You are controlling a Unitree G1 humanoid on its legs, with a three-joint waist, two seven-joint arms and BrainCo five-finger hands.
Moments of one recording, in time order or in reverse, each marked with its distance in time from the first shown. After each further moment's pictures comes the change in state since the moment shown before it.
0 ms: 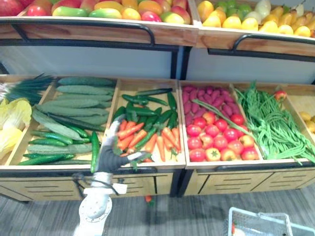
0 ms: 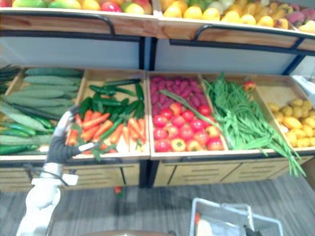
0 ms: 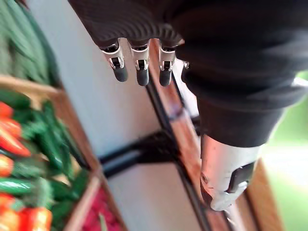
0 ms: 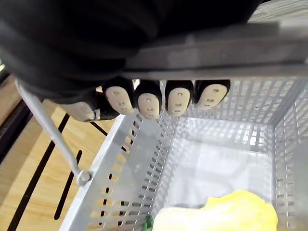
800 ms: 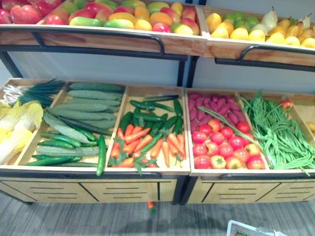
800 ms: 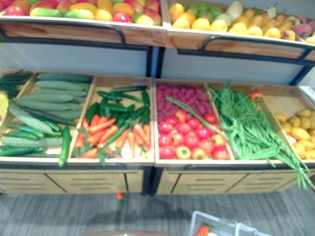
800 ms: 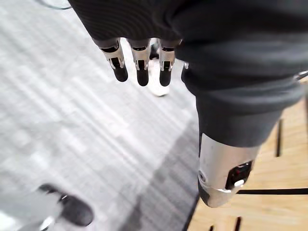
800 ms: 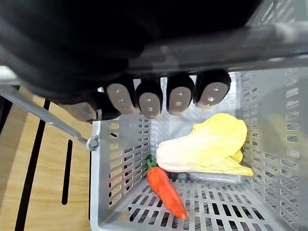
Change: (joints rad) left arm -0.024 -0.211 0.646 1.257 -0.124 0.175 0.193; right arm 0.035 0.177 -0.051 0.023 0.118 0.000 -0.079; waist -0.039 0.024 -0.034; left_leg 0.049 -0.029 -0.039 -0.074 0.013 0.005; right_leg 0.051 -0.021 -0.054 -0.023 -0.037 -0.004
